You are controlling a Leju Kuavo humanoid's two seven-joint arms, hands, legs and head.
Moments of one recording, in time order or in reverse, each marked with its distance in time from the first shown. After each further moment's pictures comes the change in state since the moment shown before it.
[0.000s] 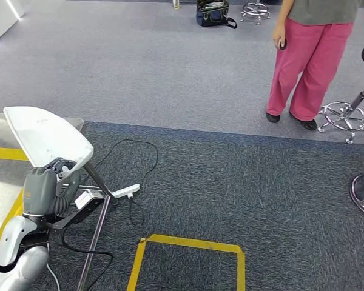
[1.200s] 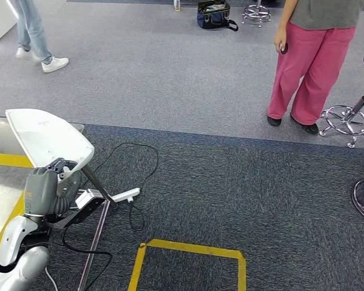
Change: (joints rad) left arm 0.000 -0.004 0.000 -0.001 0.007 -0.012 0.003; right arm -0.004 -0.004 0.003 0.000 -0.012 0.000 -0.003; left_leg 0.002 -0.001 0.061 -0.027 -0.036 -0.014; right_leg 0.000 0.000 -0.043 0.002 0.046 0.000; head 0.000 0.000
